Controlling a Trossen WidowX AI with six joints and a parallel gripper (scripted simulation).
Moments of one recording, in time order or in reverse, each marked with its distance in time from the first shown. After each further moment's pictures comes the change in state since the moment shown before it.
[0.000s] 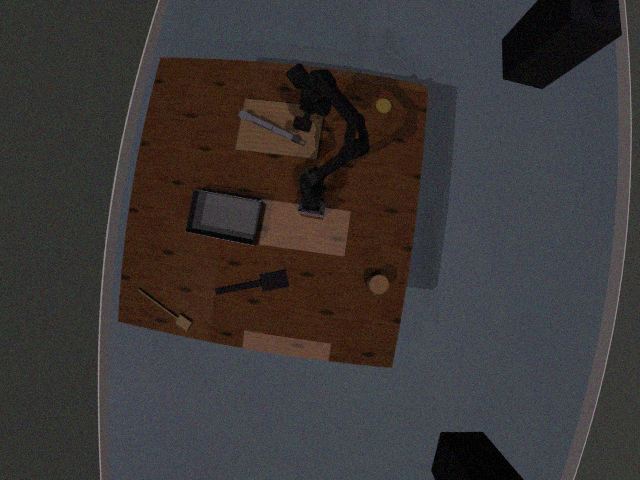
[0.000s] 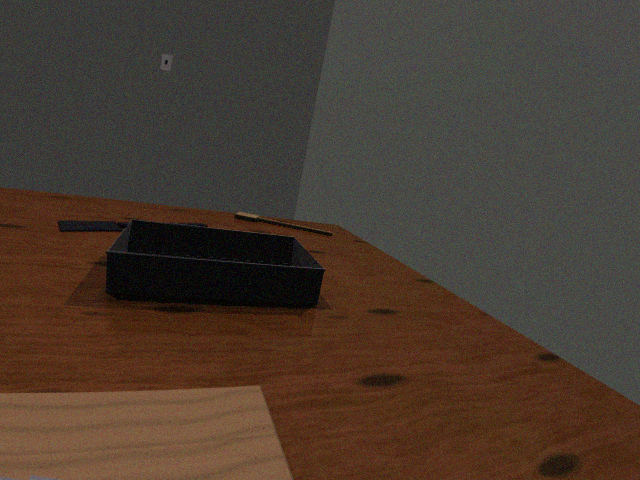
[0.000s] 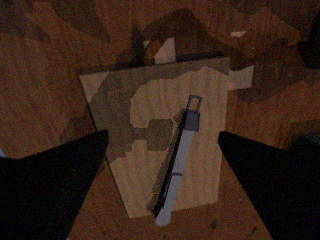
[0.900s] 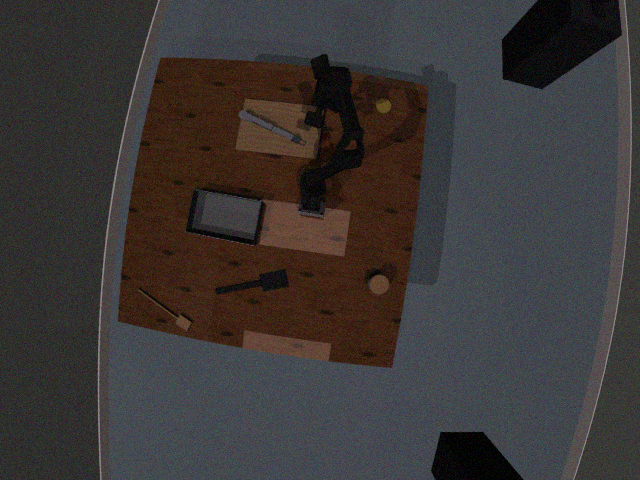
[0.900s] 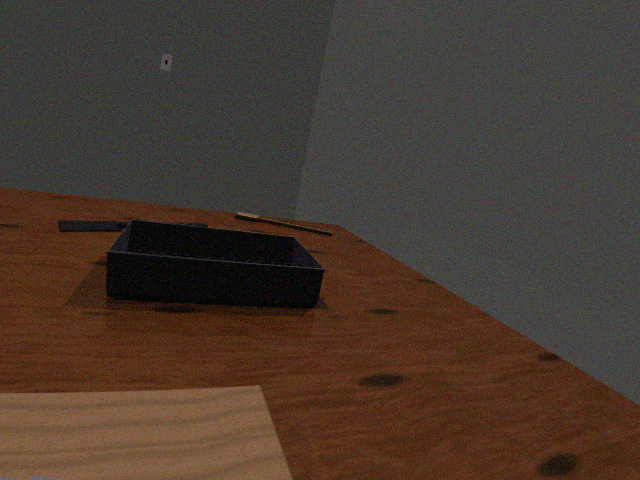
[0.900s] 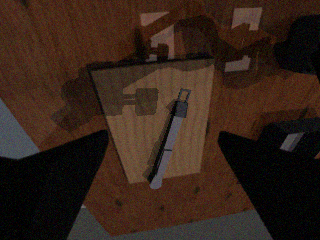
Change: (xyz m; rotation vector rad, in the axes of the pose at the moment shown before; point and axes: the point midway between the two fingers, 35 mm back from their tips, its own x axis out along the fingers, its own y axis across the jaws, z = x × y) arm -0.058 0.002 0.031 -0.031 0.162 -0.021
